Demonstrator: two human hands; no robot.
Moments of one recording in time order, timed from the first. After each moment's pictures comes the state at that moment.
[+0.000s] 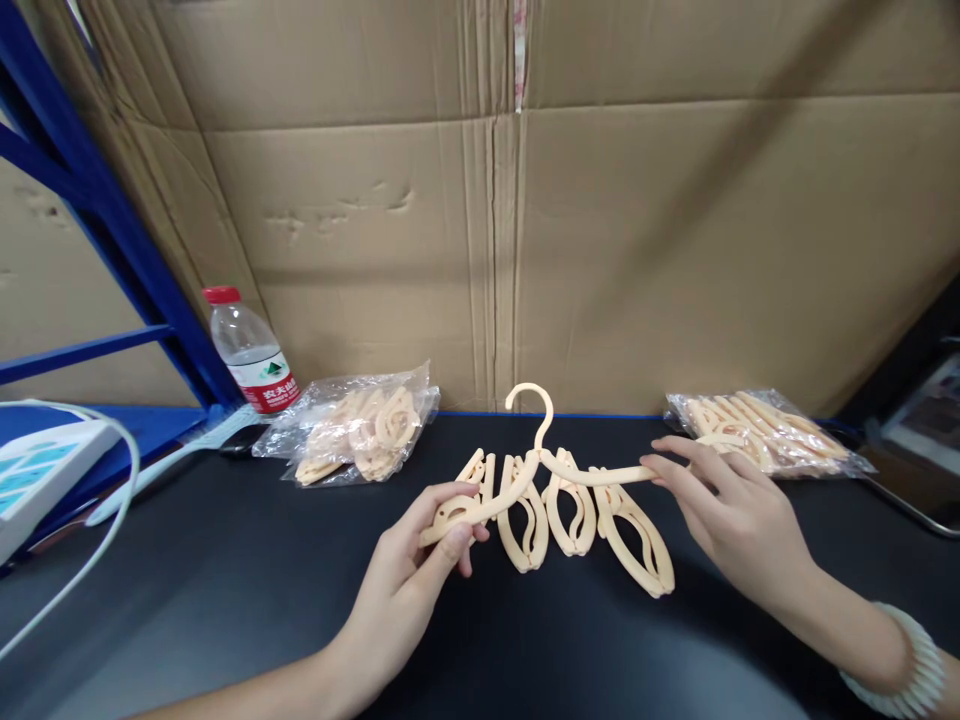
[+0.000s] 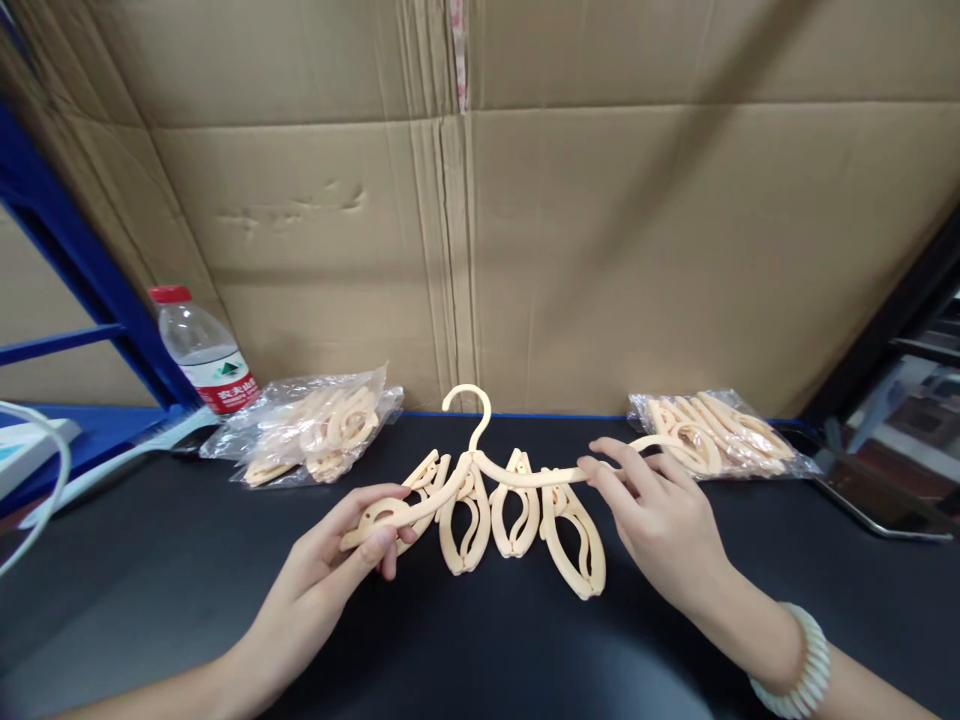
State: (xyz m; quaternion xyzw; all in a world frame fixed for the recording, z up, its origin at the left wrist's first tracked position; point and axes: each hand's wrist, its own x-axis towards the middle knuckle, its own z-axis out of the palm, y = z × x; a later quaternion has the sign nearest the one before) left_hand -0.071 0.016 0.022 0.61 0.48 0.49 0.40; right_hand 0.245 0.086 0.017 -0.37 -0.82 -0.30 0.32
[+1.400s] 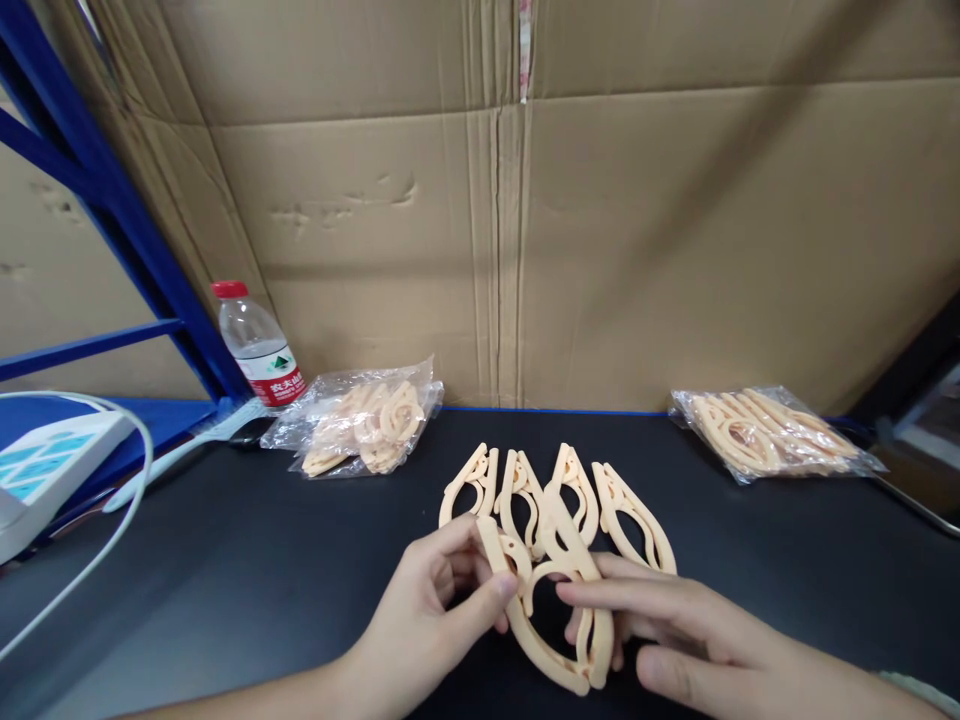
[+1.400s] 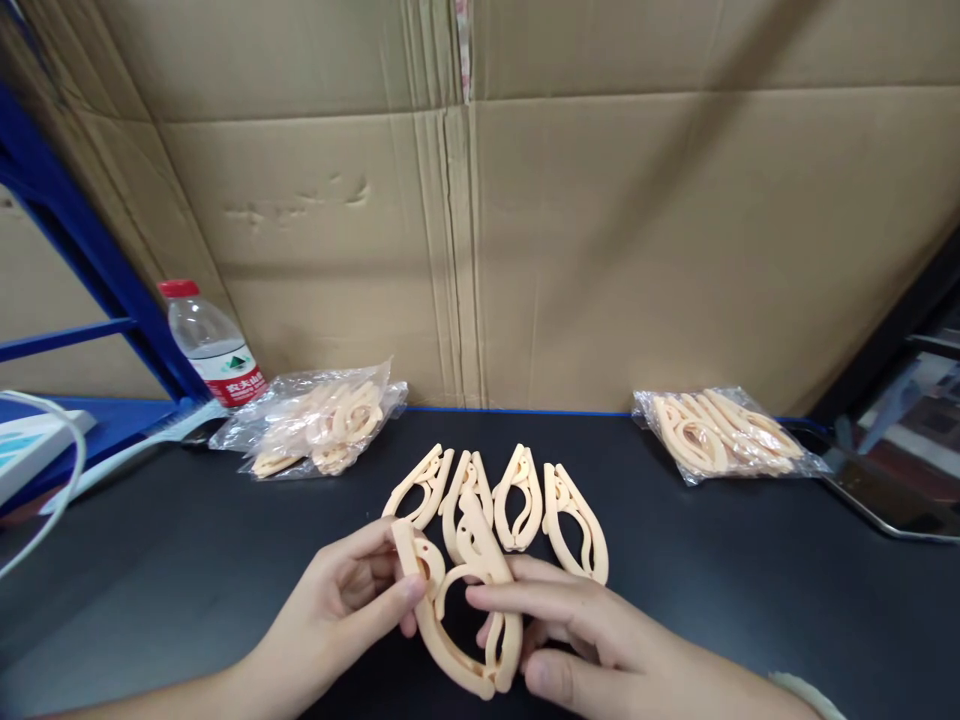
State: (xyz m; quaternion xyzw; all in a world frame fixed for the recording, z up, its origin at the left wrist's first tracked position) left_hand -0.050 0.001 0.028 0.60 0.41 0.44 0.53; right_hand 0.208 0.023 0.036 -0.27 -0.79 0.51 0.20
